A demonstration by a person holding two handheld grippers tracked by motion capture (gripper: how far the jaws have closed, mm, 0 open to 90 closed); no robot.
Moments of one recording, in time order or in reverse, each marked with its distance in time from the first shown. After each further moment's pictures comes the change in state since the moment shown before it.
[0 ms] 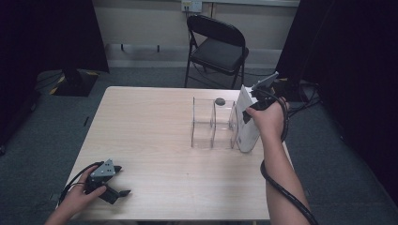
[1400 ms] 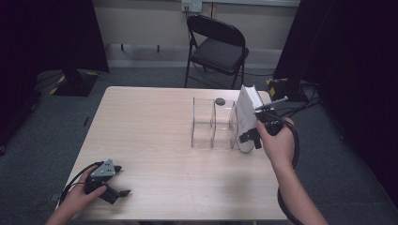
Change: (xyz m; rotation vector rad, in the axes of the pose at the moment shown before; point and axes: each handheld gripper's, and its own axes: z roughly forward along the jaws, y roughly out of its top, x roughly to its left) left arm -0.001 0.000 0.001 -0.006 0.004 -0.006; right arm 0.007 -0.073 0.000 -0.073 0.192 -0.017
